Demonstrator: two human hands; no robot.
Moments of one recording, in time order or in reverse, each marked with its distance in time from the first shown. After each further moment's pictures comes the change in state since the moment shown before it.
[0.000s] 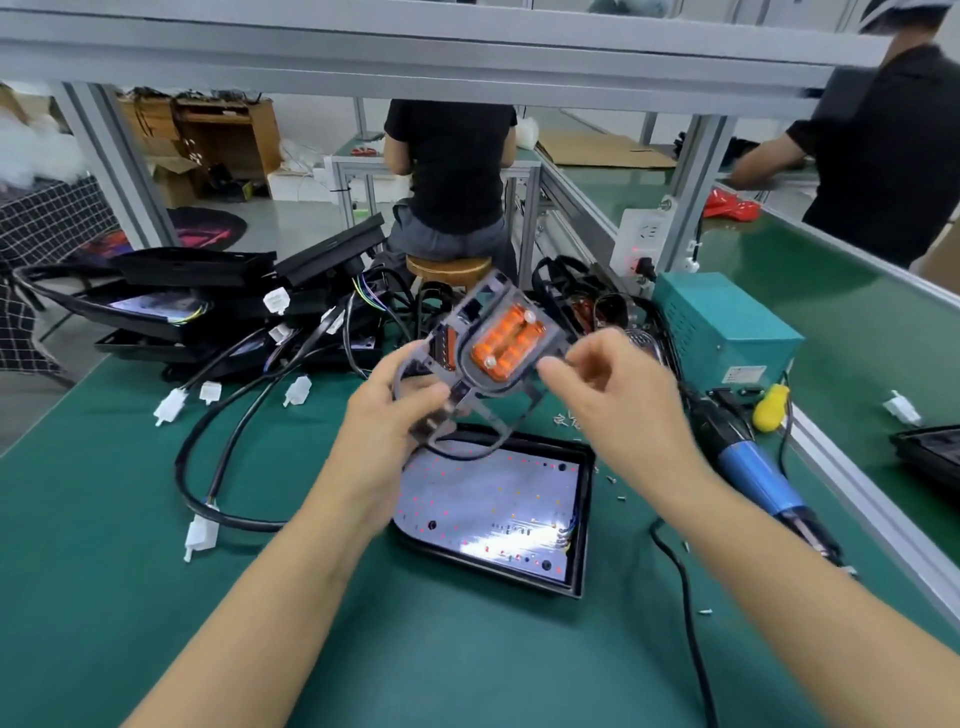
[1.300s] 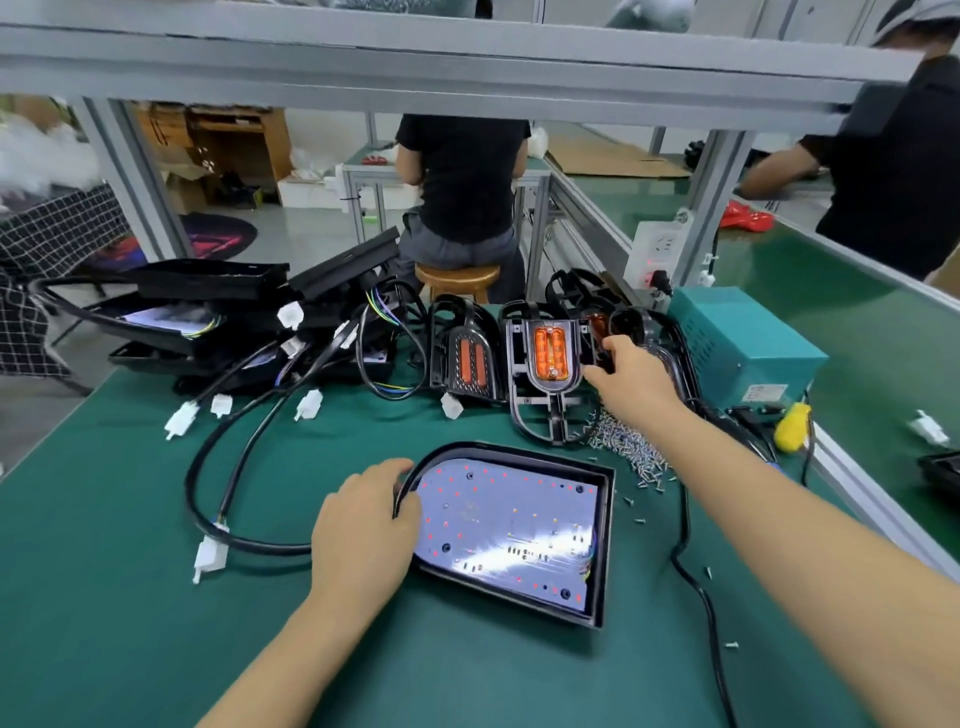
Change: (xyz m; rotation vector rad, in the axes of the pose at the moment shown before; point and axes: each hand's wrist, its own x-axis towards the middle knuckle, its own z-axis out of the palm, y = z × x) left_hand -0.025 -0.047 -0.042 1.233 0.253 0.040; right_hand 0.092 0.066 0.028 -0.337 -0.216 0.218
